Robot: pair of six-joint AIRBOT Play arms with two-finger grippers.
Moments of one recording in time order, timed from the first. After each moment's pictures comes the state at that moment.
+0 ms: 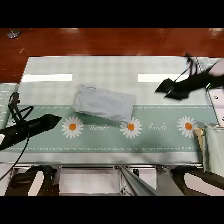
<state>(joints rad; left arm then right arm) 0.18 -0.48 0.36 0.86 -0.97 -1.41 -0.04 -1.28 1.02 -0.97 1.16 1.56</state>
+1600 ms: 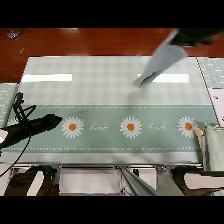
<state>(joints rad) 0.18 -0.55 0.36 0.85 -0.95 -1.40 -0.05 -1.52 2.09 -1.17 1.59 1.71</state>
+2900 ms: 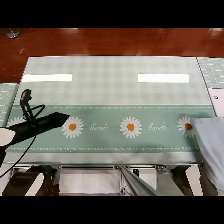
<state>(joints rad) -0.01 -0.56 0.38 0.84 -0.81 -1.40 -1.02 -0.77 1.19 -1.61 1.73 1.67</state>
